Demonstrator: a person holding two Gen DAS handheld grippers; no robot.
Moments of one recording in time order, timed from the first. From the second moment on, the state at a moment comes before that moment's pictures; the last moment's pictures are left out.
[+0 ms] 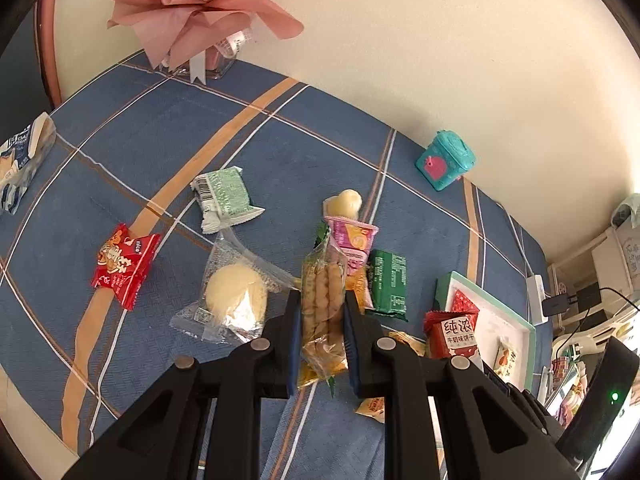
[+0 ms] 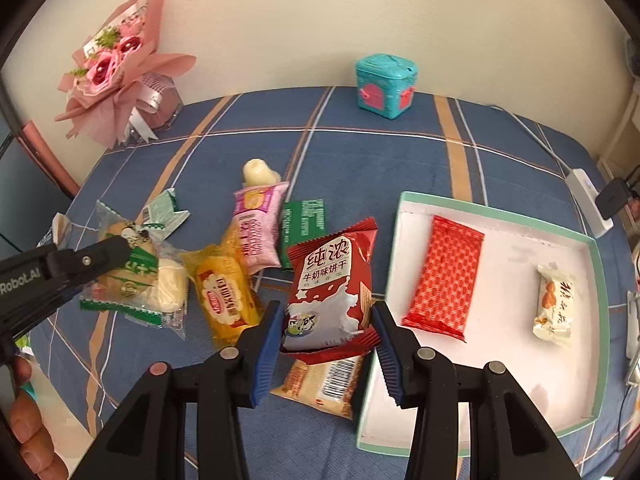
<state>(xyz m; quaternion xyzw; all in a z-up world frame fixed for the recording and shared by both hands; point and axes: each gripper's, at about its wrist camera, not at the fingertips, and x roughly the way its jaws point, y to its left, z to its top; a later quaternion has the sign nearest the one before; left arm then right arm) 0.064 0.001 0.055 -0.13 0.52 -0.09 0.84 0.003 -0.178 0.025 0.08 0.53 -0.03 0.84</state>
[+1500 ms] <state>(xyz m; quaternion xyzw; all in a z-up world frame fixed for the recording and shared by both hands) -0.017 -0.213 0.014 0.07 0.55 -0.29 0.78 -0.066 -0.345 0.025 0.20 0.53 -0.21 0.80</state>
